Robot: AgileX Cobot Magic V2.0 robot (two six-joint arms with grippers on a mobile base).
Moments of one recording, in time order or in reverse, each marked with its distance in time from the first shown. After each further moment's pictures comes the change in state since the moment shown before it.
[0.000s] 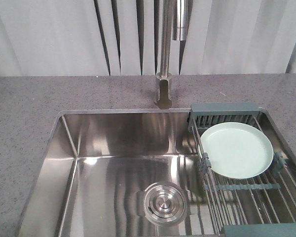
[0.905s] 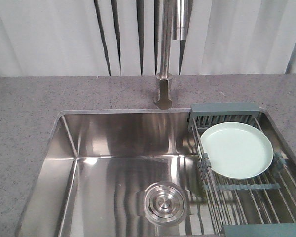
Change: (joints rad) left arm 0.001 0.000 0.000 0.474 0.013 -0.622; right arm 0.000 0.000 0.000 0.000 0.000 0.000
